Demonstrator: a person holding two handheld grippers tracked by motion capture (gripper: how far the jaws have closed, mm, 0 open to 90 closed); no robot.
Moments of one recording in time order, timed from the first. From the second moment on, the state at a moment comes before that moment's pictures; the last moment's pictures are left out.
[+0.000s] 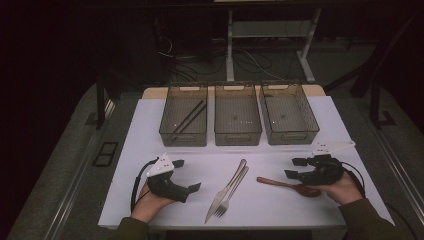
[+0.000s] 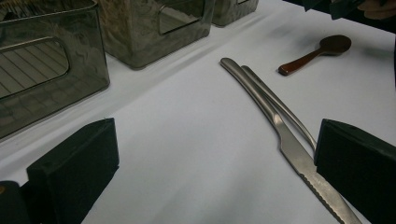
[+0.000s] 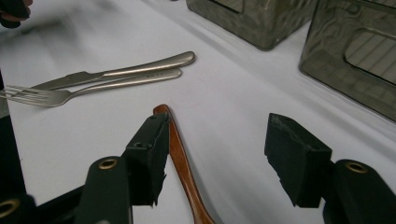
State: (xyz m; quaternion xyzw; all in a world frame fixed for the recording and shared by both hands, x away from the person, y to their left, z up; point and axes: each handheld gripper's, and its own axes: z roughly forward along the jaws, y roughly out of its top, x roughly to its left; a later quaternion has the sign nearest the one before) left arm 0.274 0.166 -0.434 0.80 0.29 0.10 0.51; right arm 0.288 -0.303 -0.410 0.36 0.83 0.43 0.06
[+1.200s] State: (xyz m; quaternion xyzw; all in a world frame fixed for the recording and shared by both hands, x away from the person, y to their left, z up) left arm 0.273 0.167 -0.435 0.81 0.29 0.10 0.51; right arm 0.260 -0.345 -0.445 0.37 0.86 0.35 0.04
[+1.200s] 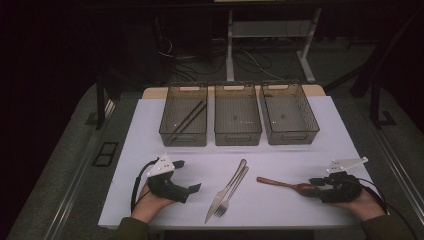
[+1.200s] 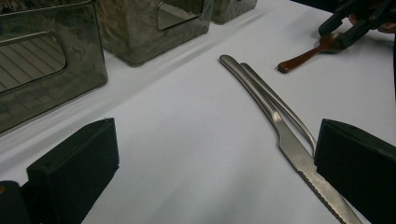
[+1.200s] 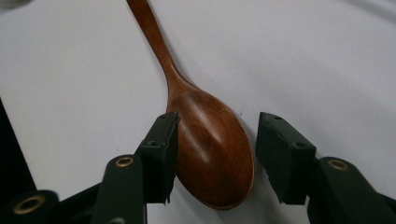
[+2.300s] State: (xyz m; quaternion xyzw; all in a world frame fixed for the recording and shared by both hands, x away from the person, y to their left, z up) left arm 0.274 0.166 -0.436 0.81 0.29 0.10 0.50; right arm 0.254 -0.338 -0.442 0.31 0.89 0.34 0.02
